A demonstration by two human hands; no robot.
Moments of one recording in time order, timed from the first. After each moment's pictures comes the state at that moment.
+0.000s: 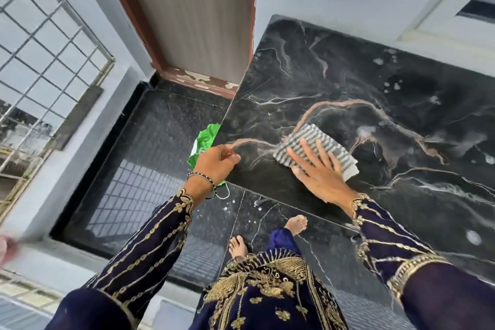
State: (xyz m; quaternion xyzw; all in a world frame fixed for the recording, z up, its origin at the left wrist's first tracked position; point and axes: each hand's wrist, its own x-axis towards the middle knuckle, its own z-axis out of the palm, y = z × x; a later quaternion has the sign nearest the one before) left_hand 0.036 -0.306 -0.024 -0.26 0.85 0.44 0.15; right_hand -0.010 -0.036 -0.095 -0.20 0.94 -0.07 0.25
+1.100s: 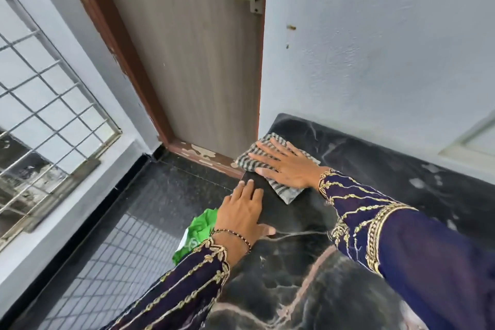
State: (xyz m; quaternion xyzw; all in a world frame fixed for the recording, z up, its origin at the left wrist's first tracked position) left_hand -0.205 -0.276 -0.061 -0.02 0.99 0.09 0.13; right_hand -0.380 -0.154 -0.109 -0.43 0.88 -0.01 0.19
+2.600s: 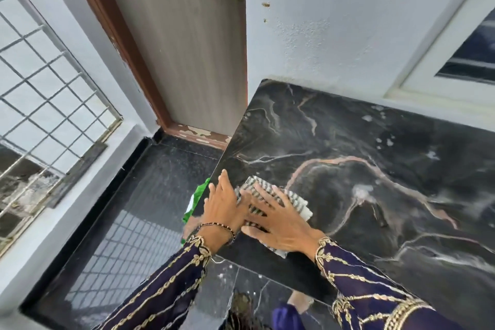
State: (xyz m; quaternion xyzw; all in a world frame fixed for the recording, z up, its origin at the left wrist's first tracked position) left_hand -0.021 -0.254 -0.039 -0.19 0.92 0.34 0.11; right_hand -0.062 -0.094 -0.118 -0.43 0.88 -0.03 0.17
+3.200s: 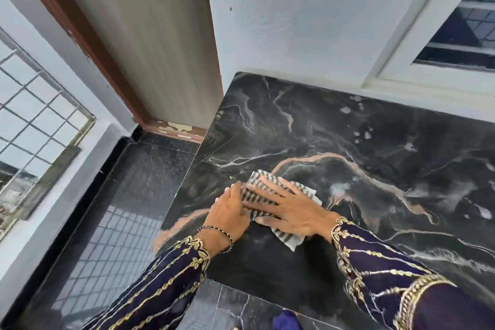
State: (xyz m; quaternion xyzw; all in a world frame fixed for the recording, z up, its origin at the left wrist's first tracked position) left_hand -0.060 -0.207 -0.055 -0.08 0.93 0.30 0.20; right_hand -0.122 -0.015 -0.111 -0.45 0.88 -0.05 0.18
